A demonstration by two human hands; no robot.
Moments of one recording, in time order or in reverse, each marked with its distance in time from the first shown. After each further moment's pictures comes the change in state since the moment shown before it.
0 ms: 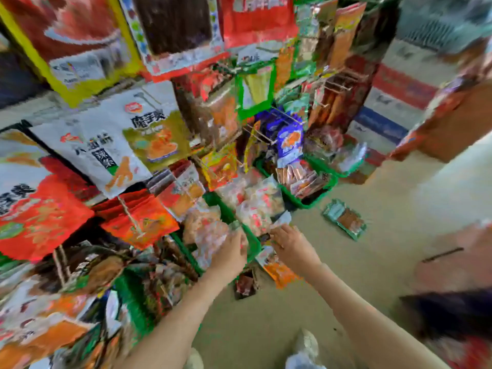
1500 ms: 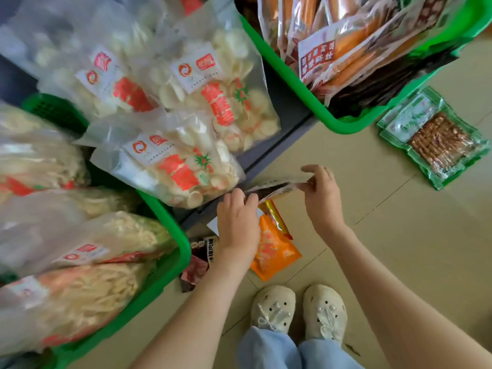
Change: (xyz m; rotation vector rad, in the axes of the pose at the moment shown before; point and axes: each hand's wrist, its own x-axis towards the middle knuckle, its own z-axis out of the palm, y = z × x) left_hand 0.447 -0.080 0.452 0.368 0.186 -0.048; right_hand 0.262 0.462 0.393 0.572 0.132 0.520
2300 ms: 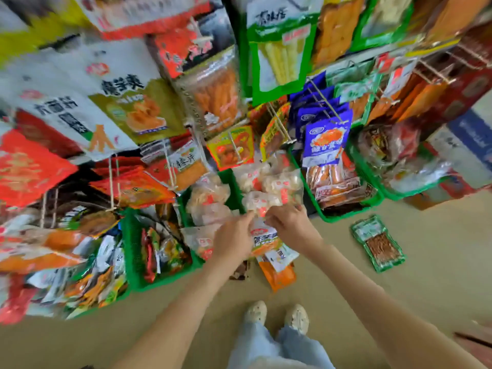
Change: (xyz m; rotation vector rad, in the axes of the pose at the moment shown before) left_hand -0.237 0.027 -0.534 -0.292 0.016 -0.238; right_hand -0.268 -0.435 -0.247 -0.410 -0.339 -0.843
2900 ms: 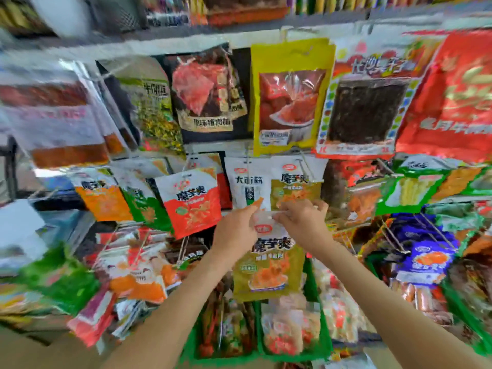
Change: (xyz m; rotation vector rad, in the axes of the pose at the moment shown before) left_hand -0.095 -0.202 -0.277 -0.103 0.545 -0.025; right_hand 0.127 -0.342 -0.008 -0.146 0.238 -0.306
